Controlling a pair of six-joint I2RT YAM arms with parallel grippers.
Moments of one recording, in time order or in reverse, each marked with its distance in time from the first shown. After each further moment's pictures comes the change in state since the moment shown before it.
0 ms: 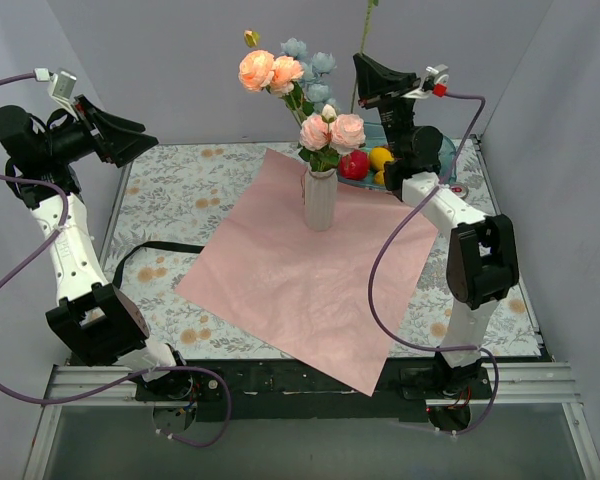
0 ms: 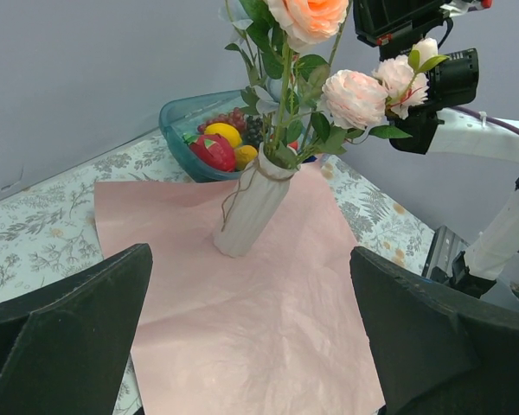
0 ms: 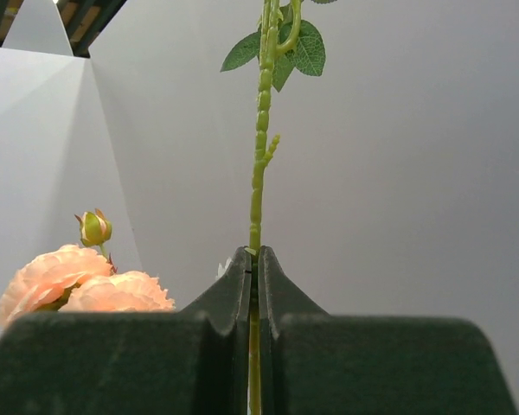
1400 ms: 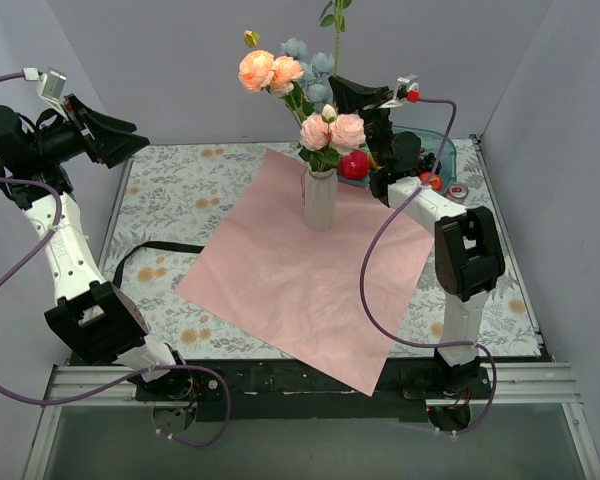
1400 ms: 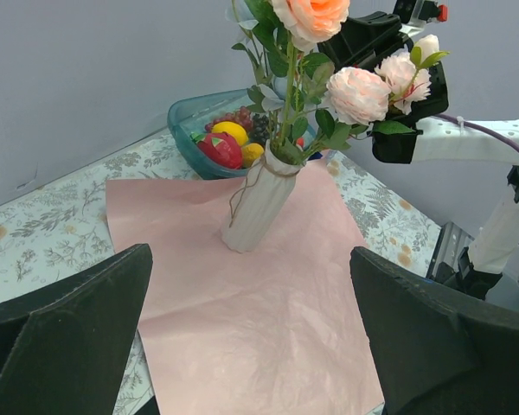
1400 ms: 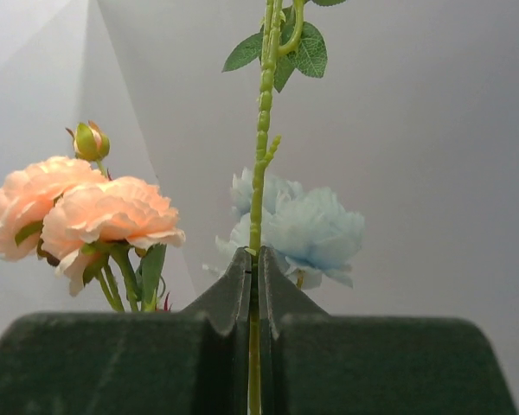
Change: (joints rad) left arm 0.045 0.014 0.031 -0.010 0.038 0.008; right arm 0.044 0.113 0.024 -0.010 -0.043 0.064
